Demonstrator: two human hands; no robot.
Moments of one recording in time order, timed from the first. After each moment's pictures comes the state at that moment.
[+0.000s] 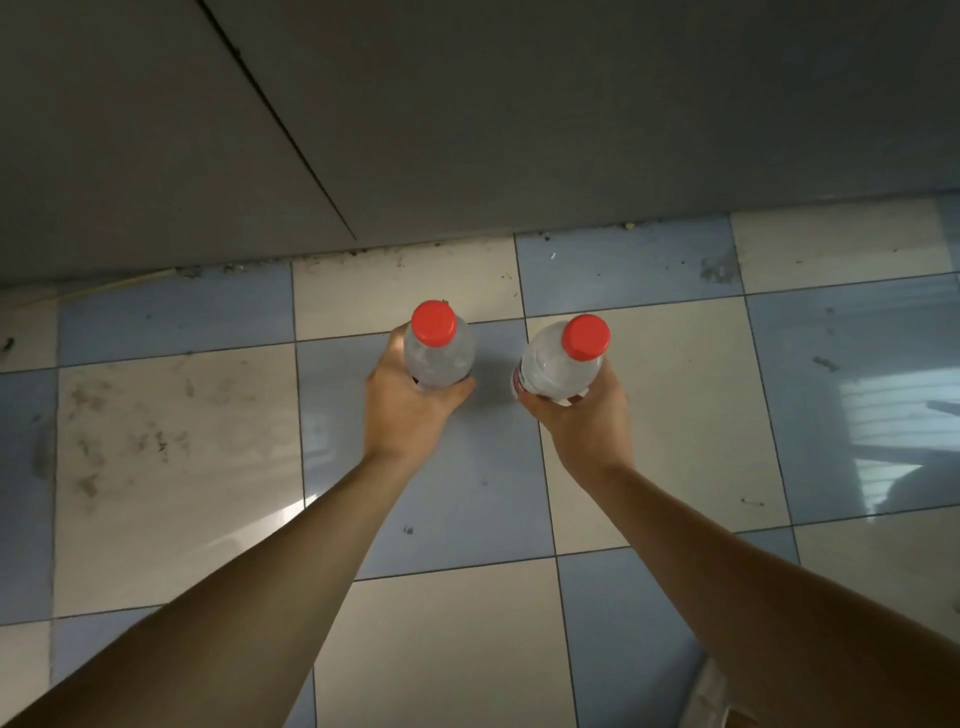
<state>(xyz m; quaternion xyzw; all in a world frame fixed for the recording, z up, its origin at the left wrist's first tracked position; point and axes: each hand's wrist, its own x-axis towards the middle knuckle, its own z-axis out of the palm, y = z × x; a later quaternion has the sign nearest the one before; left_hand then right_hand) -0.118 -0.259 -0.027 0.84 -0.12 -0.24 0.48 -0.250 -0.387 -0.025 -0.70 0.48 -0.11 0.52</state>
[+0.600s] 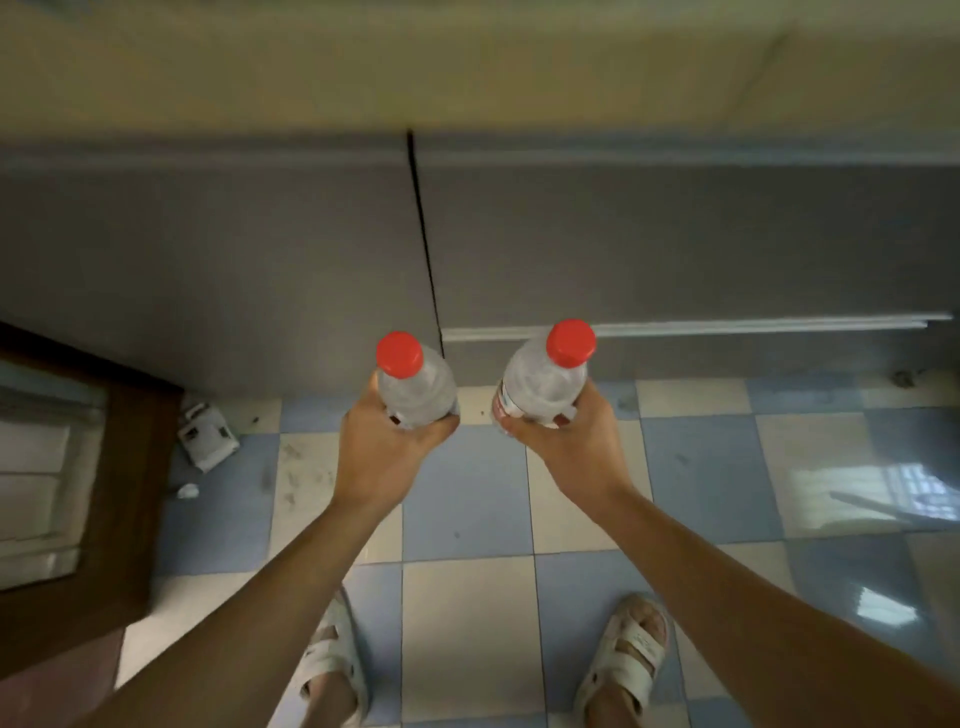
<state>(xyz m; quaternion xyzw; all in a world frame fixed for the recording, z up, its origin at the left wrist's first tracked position) -0.065 -0.187 0.447 0.82 -0.13 -0.21 0.52 -0.192 -0.354 0.453 -0.71 0.36 -0.11 0.60</state>
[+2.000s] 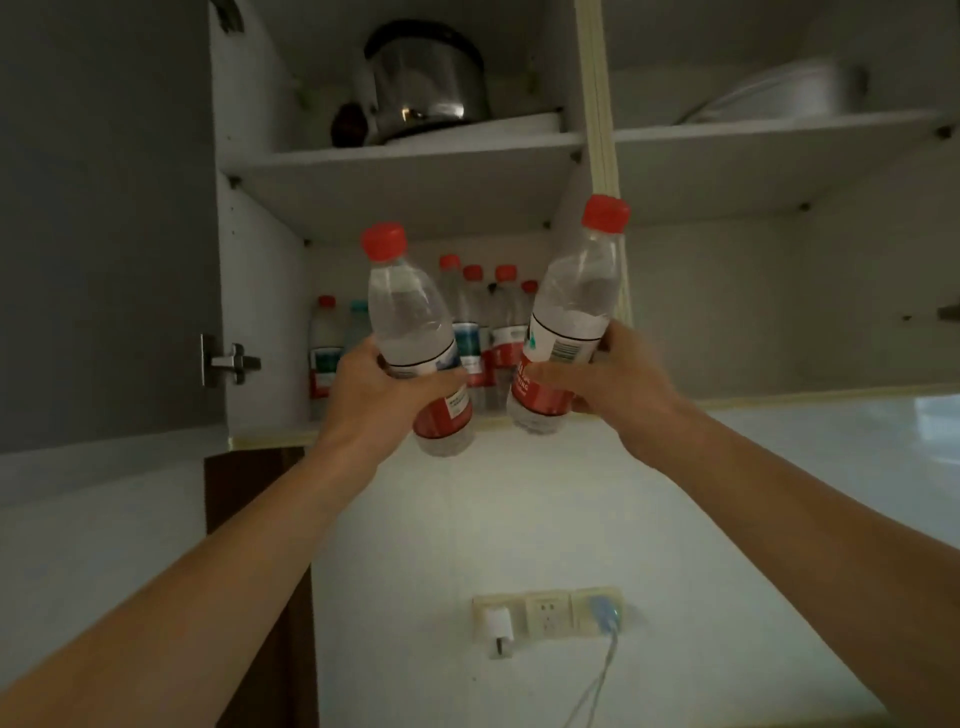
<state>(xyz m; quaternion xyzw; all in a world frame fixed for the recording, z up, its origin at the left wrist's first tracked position) 0.344 -0.162 1.373 0.61 -0.40 0.17 0.66 0.217 -0.351 1.376 -0.73 0.00 -0.48 0.49</state>
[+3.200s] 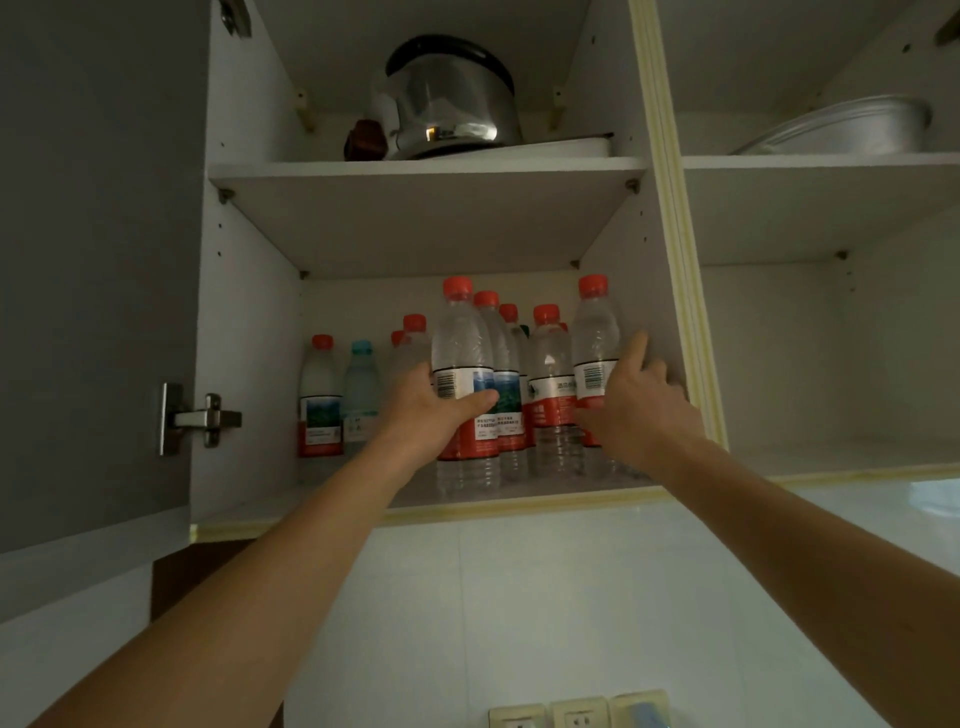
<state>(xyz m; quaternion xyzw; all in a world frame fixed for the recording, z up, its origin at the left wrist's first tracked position) 0.469 -0.221 1.427 0.66 -0.46 0.14 0.58 0.323 -0.378 1.422 -0.82 0.33 -0.46 0.09</state>
